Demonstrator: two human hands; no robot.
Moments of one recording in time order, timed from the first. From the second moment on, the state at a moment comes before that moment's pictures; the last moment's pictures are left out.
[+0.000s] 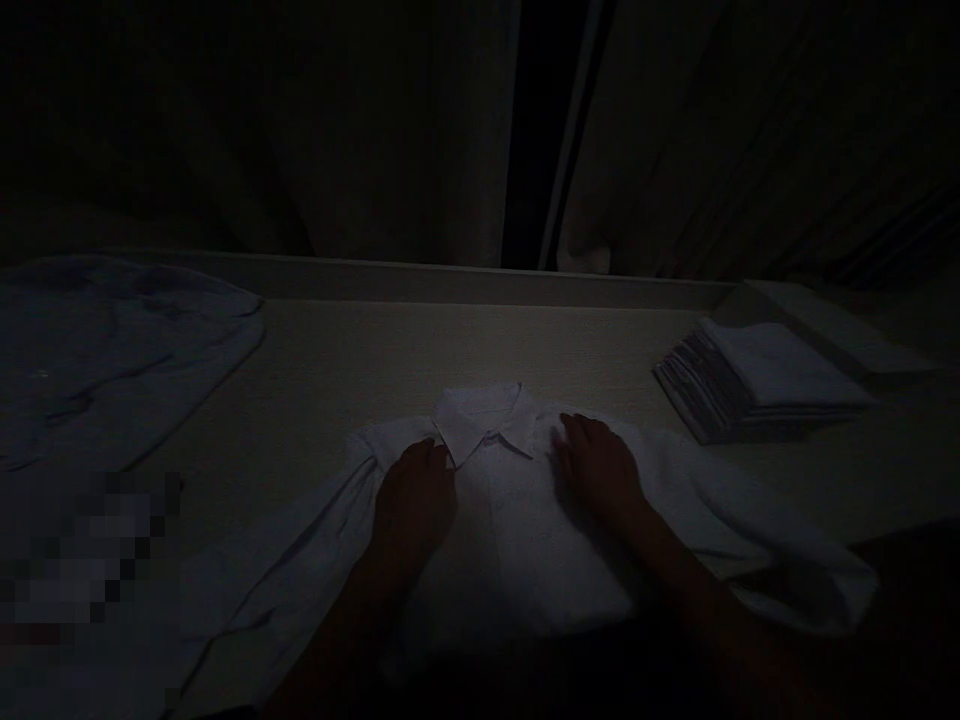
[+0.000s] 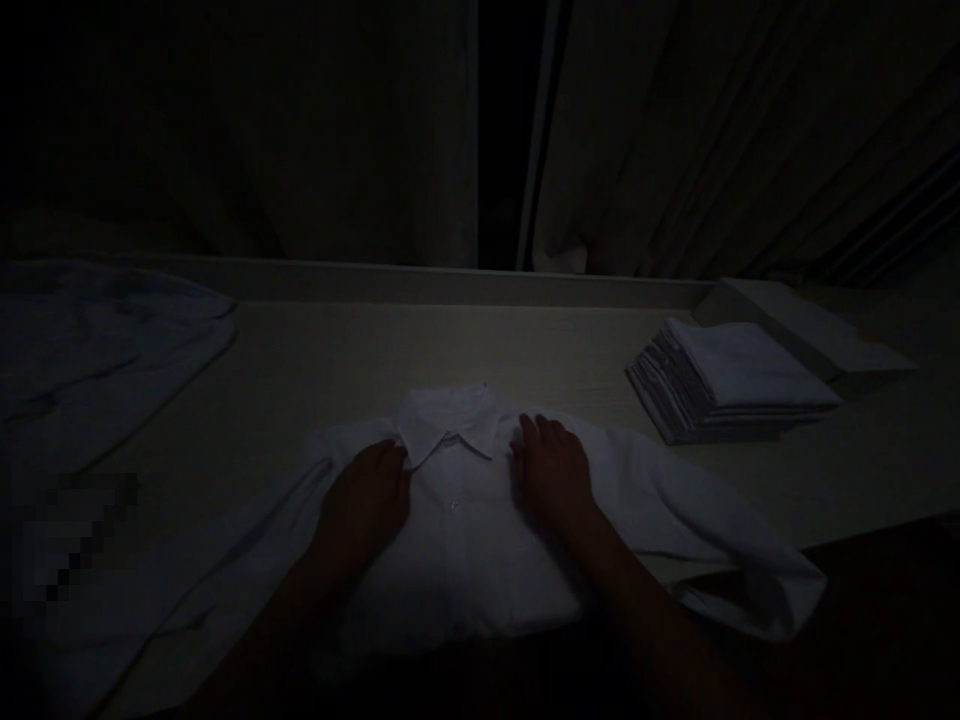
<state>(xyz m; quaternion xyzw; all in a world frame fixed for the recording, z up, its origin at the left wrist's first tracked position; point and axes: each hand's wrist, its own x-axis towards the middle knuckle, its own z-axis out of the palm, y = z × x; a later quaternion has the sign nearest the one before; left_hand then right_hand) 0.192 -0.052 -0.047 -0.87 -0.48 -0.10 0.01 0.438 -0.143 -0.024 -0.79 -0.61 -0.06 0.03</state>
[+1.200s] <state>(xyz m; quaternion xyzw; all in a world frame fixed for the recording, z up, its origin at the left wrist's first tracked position) 0.190 -0.025 -0.061 -0.80 -0.53 -0.26 -0.11 0.434 -0.117 -0.055 -0.70 -0.63 0.01 0.33</state>
